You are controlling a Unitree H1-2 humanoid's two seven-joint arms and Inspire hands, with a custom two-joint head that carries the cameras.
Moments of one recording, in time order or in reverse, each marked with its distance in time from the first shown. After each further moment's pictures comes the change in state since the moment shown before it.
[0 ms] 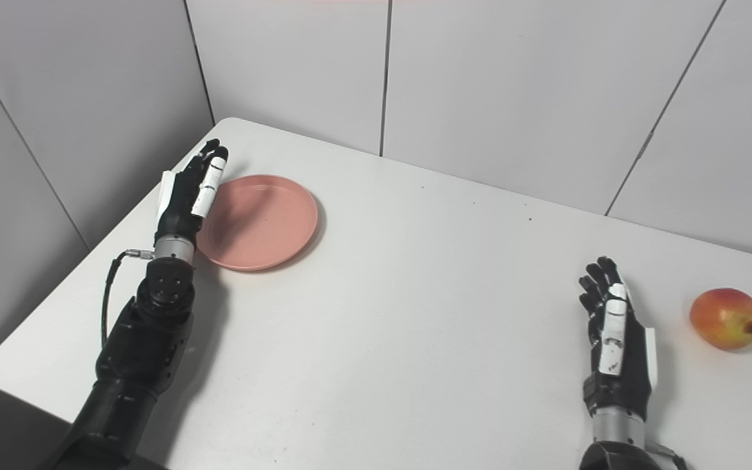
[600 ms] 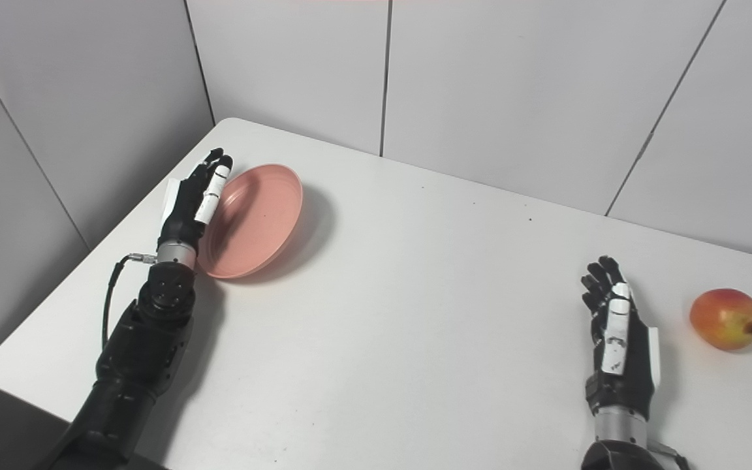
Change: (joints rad) left arm 0.000 0.011 -0.006 0.054 -0.008 -0.025 -0.013; right arm -0.007 0.000 -0.006 0.012 0.003 -0.009 0.000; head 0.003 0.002
